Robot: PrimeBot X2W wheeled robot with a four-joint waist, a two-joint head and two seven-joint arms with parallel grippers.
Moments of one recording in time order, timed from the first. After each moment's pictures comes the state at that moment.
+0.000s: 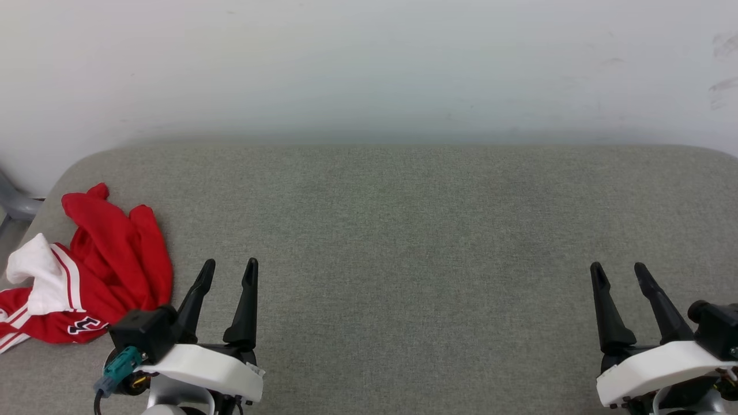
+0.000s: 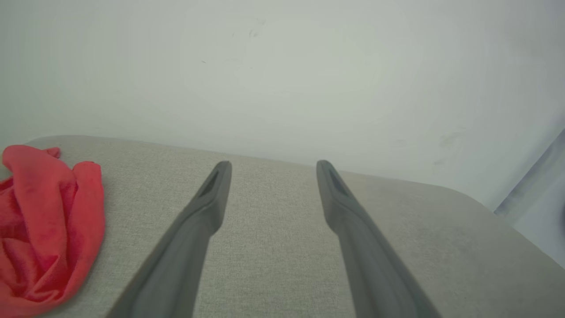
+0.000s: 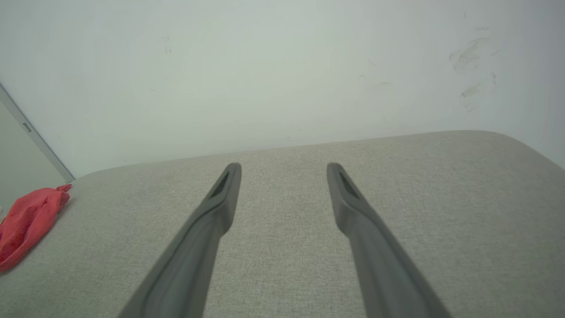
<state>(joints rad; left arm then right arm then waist) -0.04 0.14 -0.09 0.06 -0.42 -0.09 -0.16 0.03 -0.05 -0.09 -0.05 0.28 0.13 0.01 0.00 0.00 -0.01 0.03</state>
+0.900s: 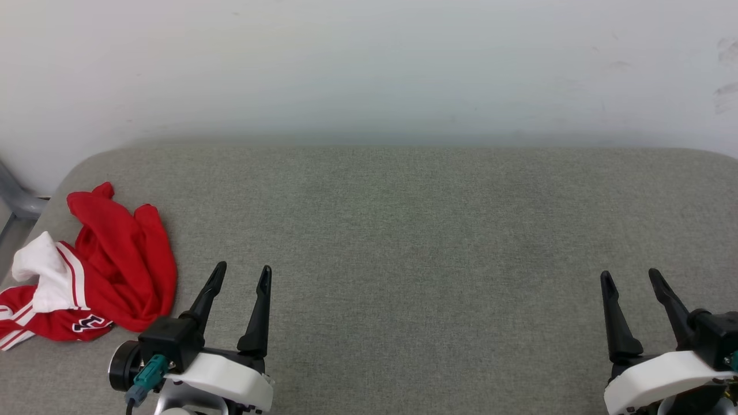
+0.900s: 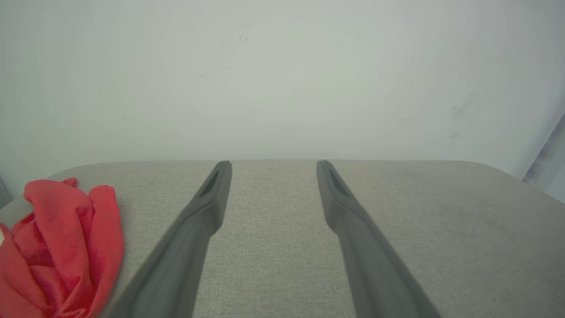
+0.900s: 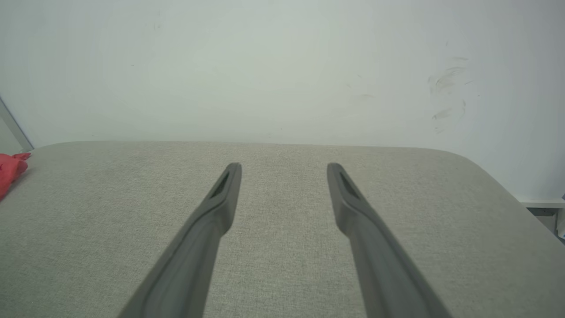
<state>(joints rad) -0.04 0.14 -0.12 0.09 -0.25 -0.10 -0.22 0.06 -0.05 -0.11 -0.08 0.11 0.13 0.00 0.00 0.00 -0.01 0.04</state>
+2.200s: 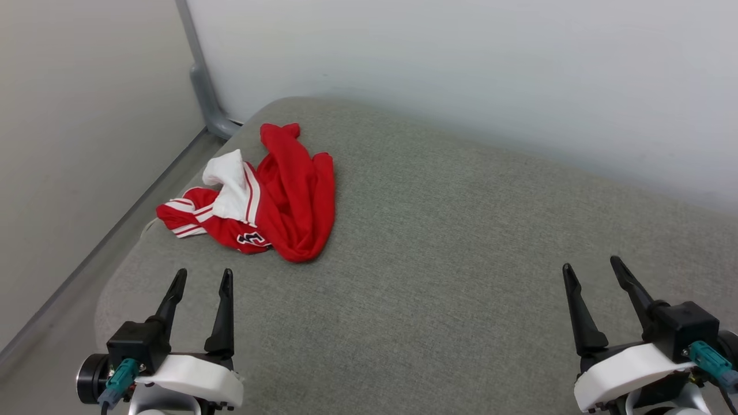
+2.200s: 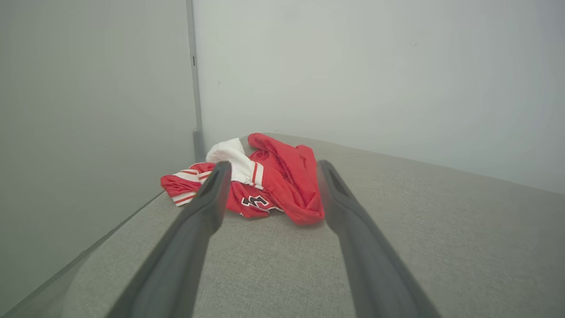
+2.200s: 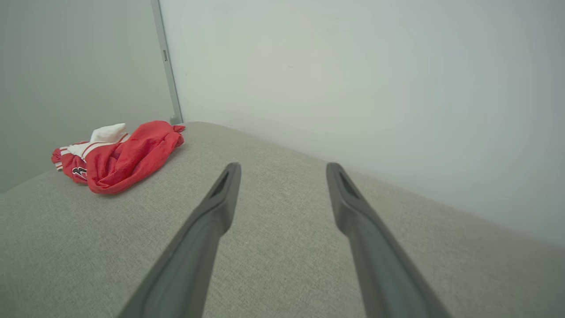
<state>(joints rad) -0.05 0.12 0.00 0.17 -0.19 -0.11 -0.26 0.02 -0.05 -0.02 -0.06 0.05 0.13 -0.03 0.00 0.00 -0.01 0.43</state>
